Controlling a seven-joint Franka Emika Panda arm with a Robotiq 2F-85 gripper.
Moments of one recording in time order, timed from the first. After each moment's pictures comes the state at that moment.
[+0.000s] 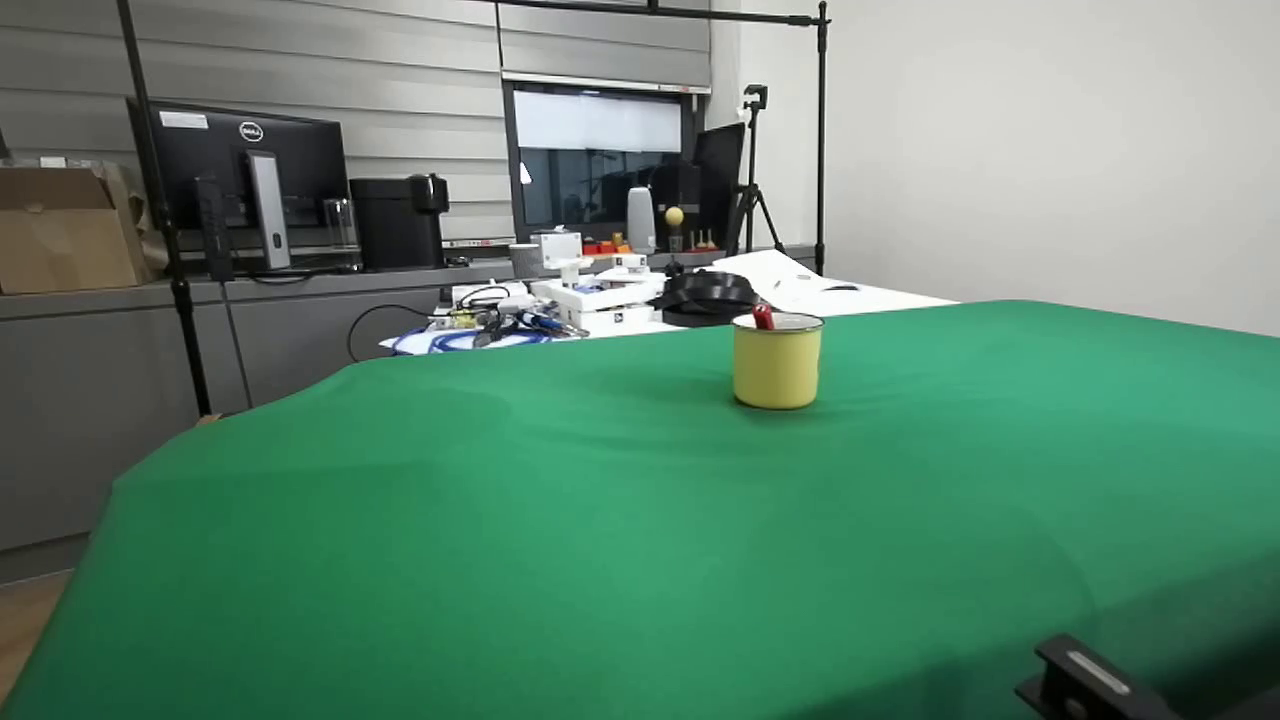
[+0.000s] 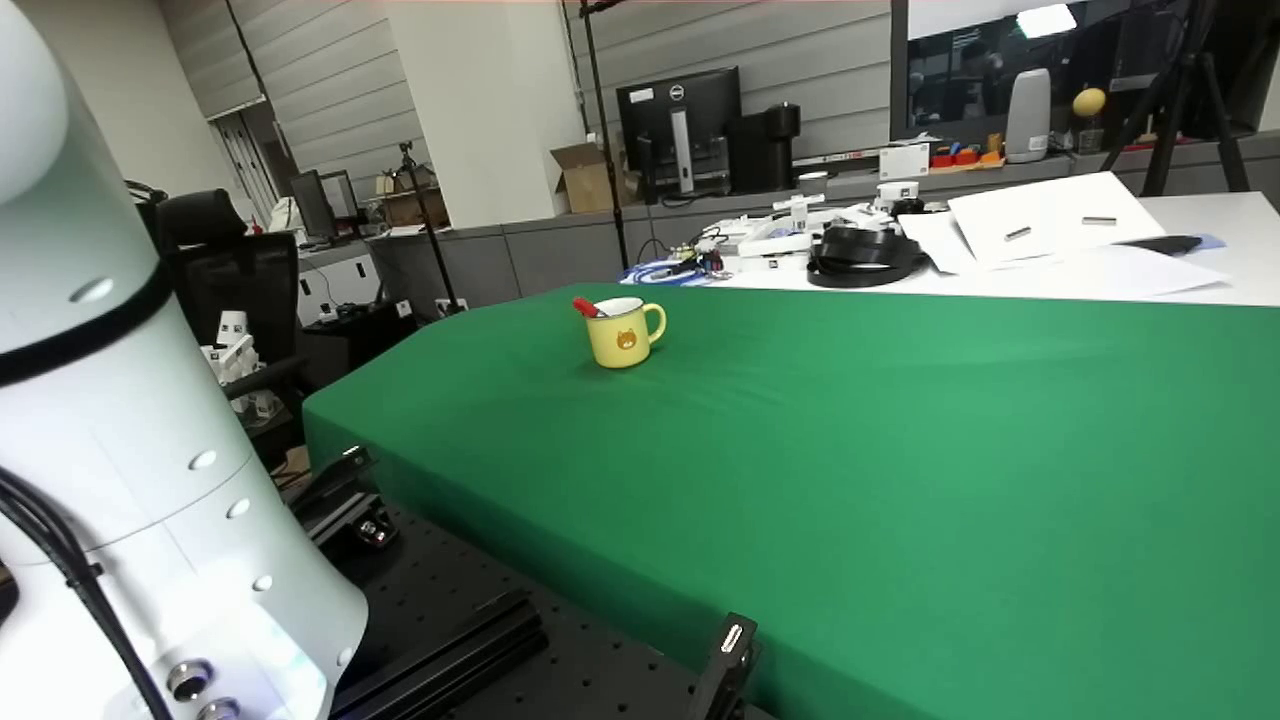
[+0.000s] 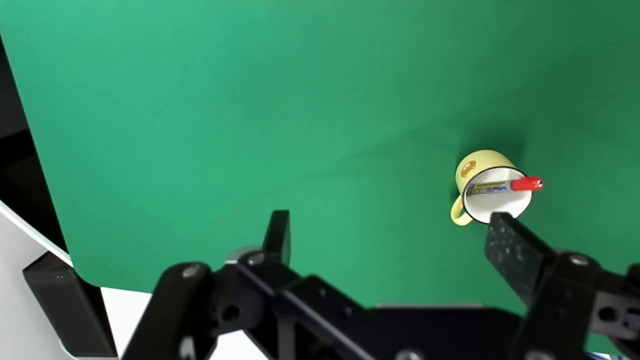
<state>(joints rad) -0.05 -0.61 0.00 -2.32 -0.13 1.85 -0.04</state>
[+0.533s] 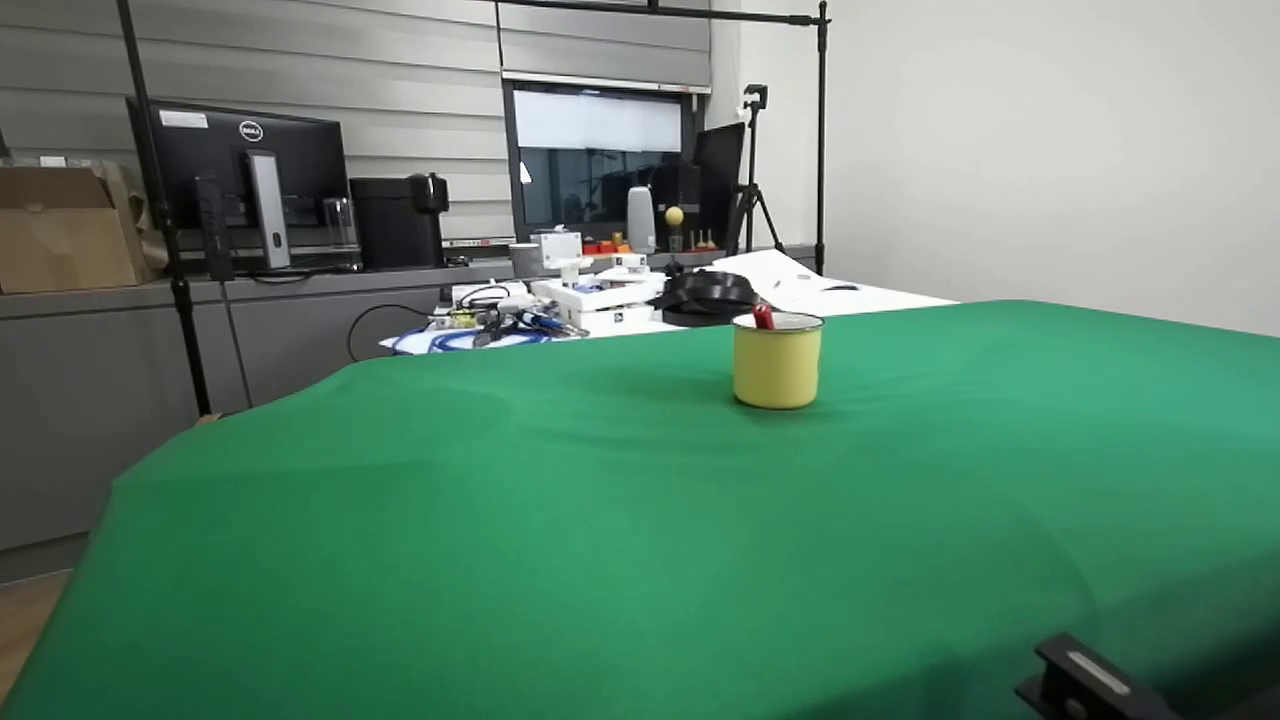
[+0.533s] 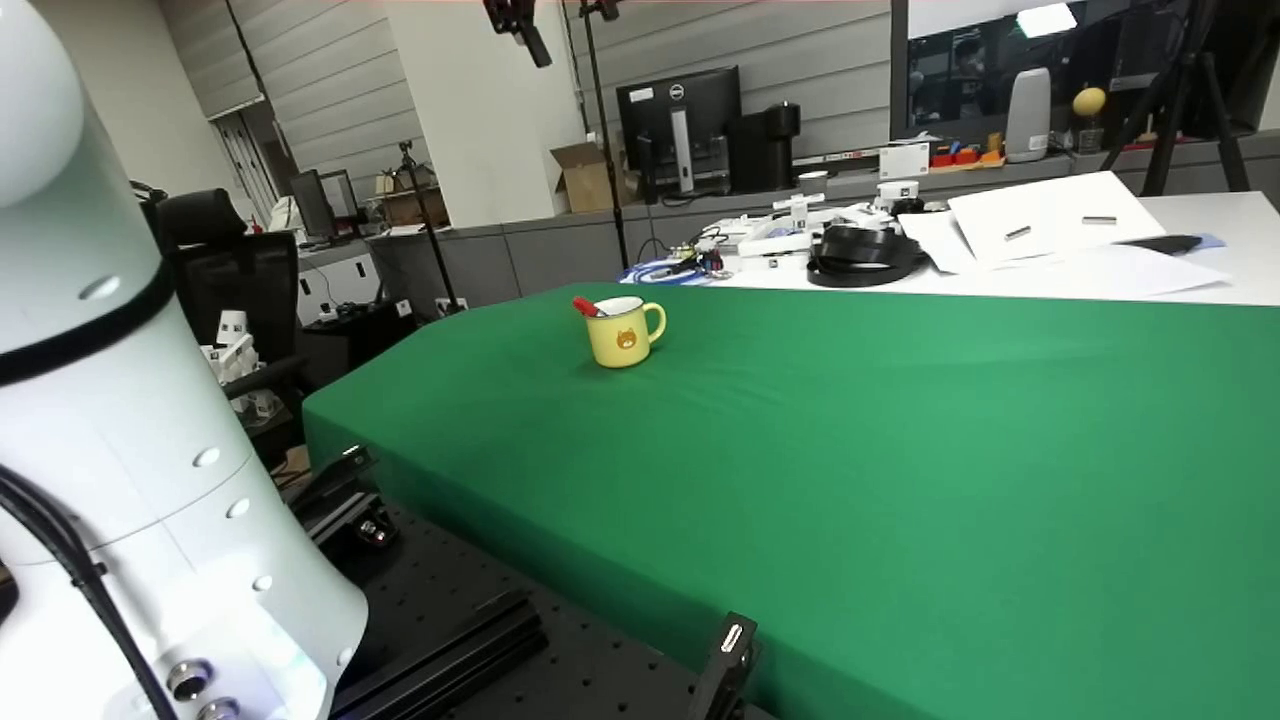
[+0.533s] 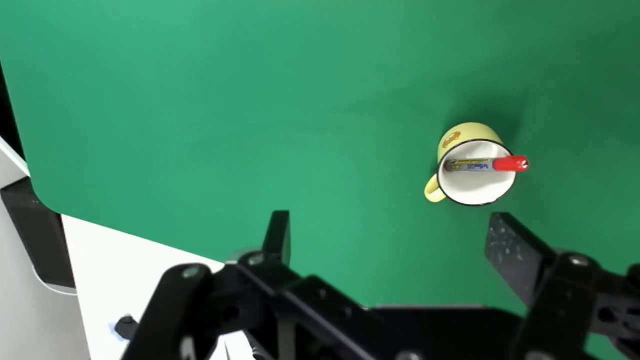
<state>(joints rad) -0.01 -0.48 0.13 -2.35 -0.18 2.05 0.02</state>
